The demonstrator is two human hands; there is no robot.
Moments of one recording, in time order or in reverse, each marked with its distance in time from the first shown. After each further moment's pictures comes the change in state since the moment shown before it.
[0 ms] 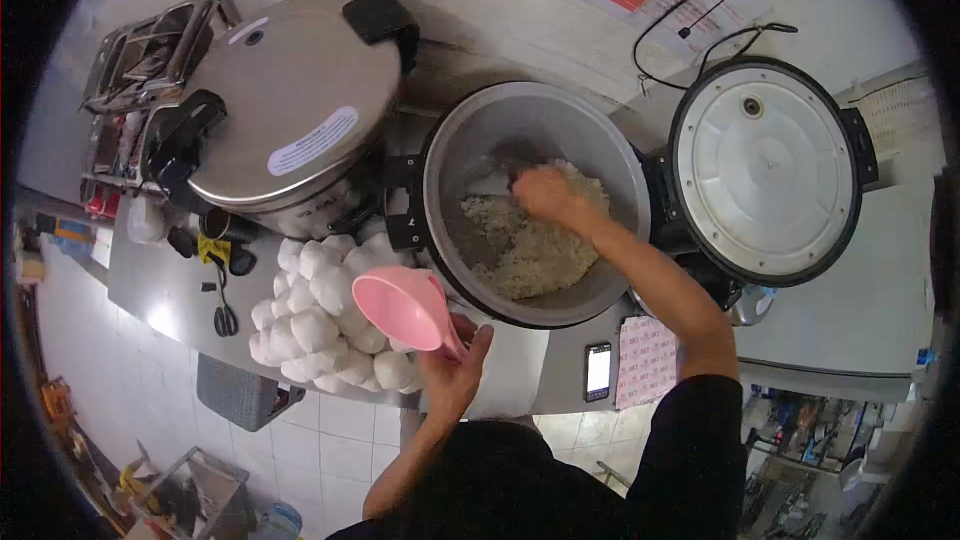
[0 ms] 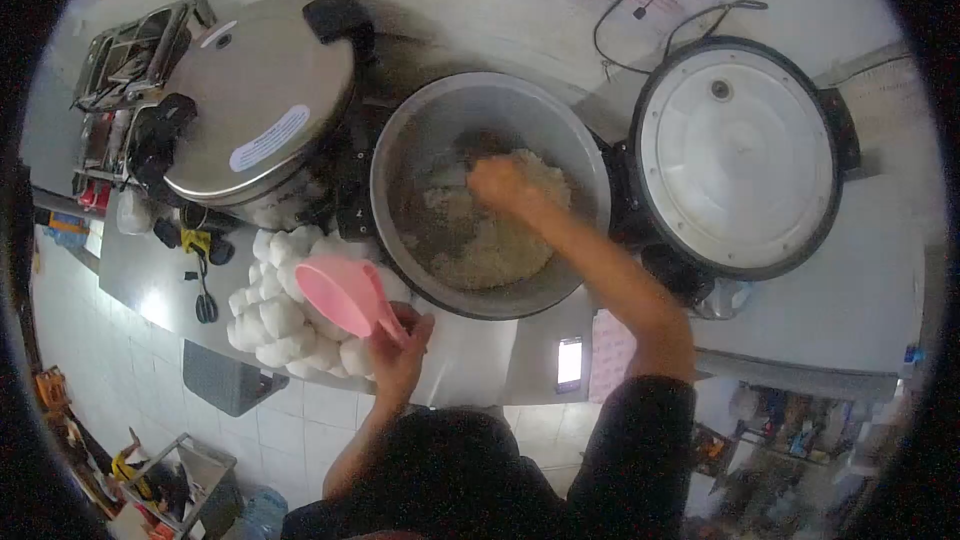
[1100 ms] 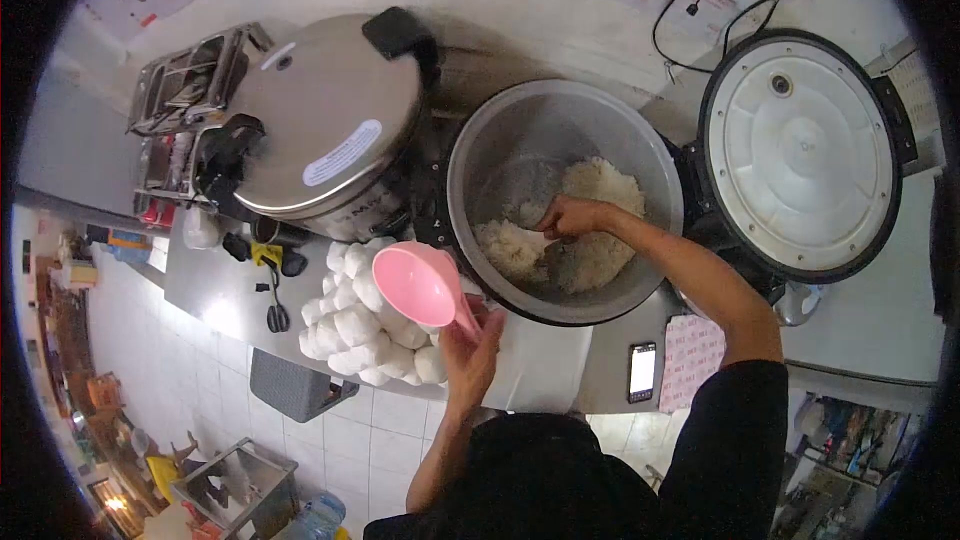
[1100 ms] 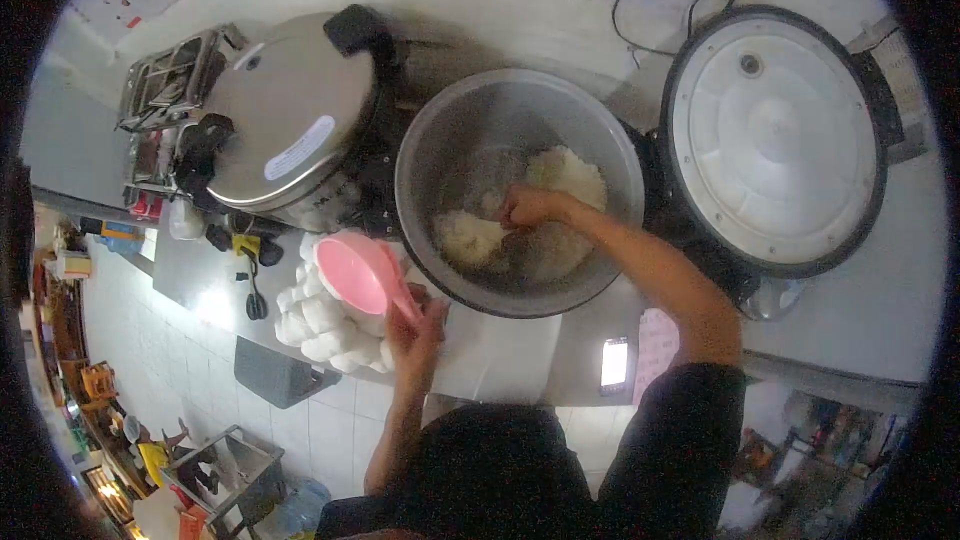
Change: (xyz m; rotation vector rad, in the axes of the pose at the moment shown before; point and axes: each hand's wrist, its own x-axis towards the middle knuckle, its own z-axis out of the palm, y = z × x) left_hand 0.006 0.025 0.009 -0.005 0.080 0.065; right_hand -0.016 -0.006 0.022 0.987 -0.341 -0.049
